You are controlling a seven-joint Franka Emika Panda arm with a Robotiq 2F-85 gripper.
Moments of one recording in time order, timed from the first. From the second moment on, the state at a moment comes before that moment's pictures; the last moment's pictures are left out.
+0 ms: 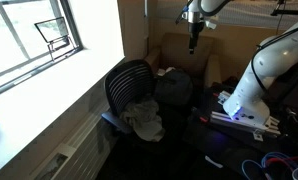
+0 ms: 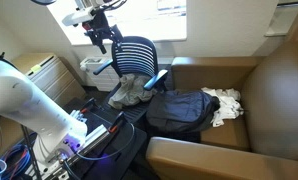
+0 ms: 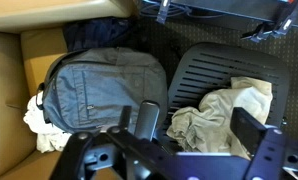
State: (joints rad) arm -0.05 -0.54 -0.09 -2.67 -0.22 2.08 -0.22
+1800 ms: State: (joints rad) arm 0.06 0.35 -0.04 -2.01 0.10 2.19 -0.56
